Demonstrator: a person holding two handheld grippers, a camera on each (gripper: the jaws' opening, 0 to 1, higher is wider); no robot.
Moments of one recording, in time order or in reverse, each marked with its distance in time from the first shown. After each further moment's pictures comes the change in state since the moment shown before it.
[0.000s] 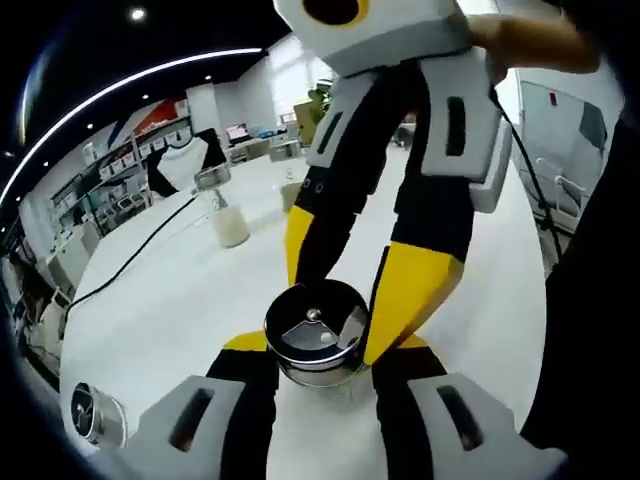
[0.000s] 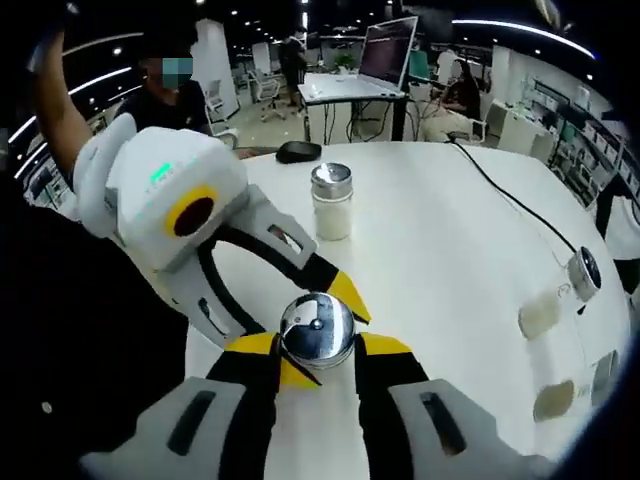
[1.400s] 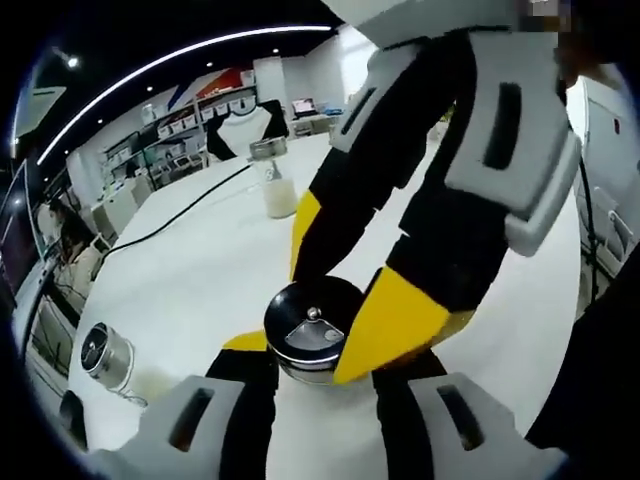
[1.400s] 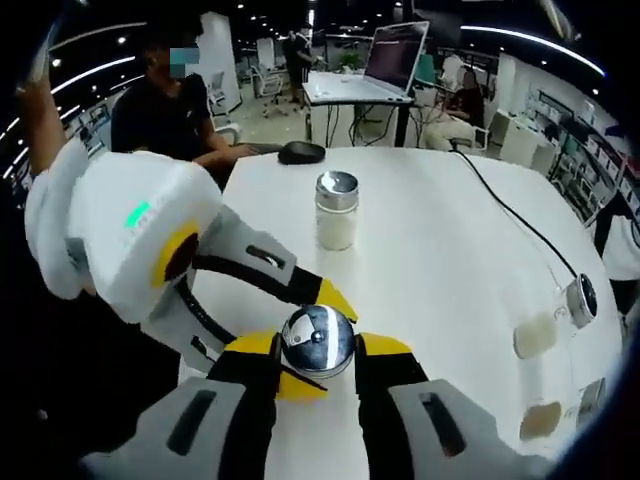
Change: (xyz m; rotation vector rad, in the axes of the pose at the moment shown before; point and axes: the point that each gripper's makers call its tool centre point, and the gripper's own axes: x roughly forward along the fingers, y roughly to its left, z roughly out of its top) left arm -0.005 0.011 -0.009 -0.125 0.079 0.204; right arm 0.006 0.000 0.013 -0.073 0.015 -0.002
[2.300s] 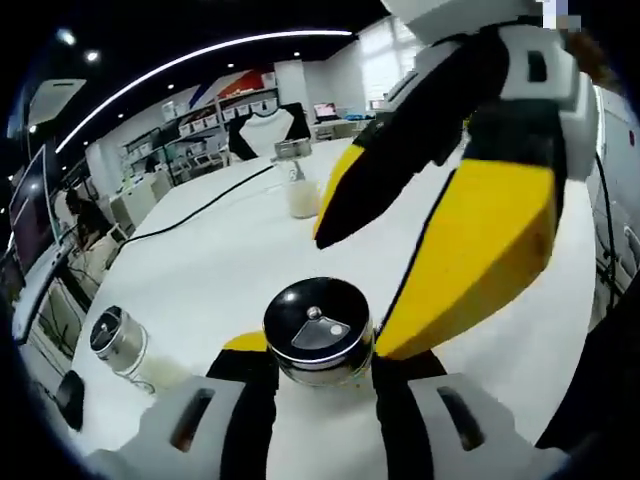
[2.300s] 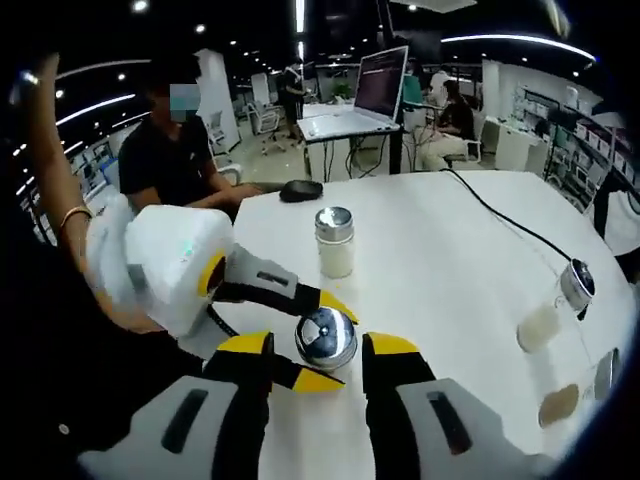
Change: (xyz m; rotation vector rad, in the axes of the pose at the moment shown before) left arm -0.002 0.020 -0.005 -0.088 -0.032 0.108; right arm -0.034 0.006 0.012 0.102 -0.179 0.014
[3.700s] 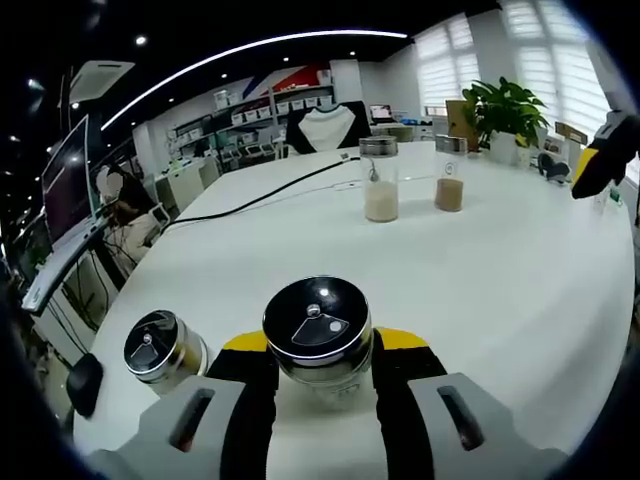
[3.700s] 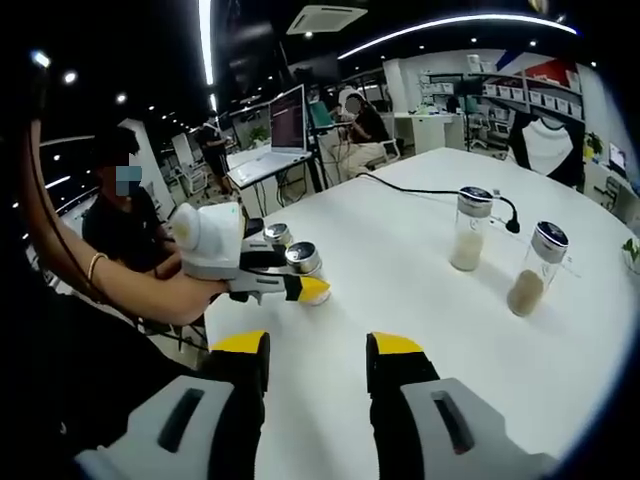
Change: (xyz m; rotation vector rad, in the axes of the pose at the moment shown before) left arm 0.015 0.062 0.008 -0.087 0.002 0.173; right arm -0.074 -0.011 -0.033 0.295 -0.151 -0.214
